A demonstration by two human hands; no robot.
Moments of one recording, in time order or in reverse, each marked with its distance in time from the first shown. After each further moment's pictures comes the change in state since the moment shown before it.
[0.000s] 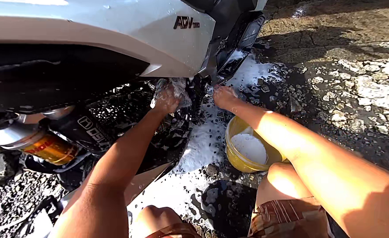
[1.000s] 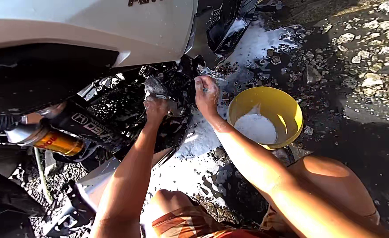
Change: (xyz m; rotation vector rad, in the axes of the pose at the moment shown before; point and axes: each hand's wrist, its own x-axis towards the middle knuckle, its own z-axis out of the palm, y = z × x) left_hand -0.074 0.018 0.015 -0.161 0.225 -0.506; right_hand -0.073 -0.068 0.058 1.343 0.931 0.013
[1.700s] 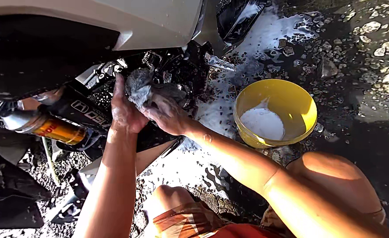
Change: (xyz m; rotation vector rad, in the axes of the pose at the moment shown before) left_hand -0.042 -0.008 -0.090 -1.274 -0.481 -0.009; right_hand -0.071 -0.080 0.041 0.377 -0.736 -0.172
